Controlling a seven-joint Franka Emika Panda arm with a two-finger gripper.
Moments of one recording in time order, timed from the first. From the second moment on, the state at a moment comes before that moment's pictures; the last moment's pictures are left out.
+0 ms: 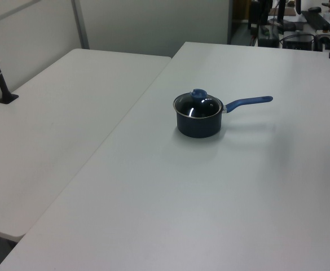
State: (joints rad) arm -0.03 -0.01 -0.04 -1.58 -0.03 1.61 0.01
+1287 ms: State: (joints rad) arm 0.08 0.34 -0.01 -1.58 -0.03 2.05 0.53
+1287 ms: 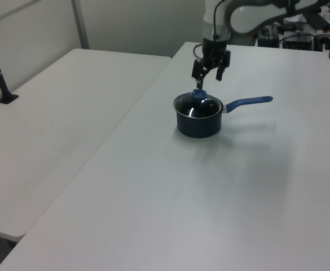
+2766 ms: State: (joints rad) arm 0.12 0.44 0.00 -1.54 -0.15 2.16 0.77
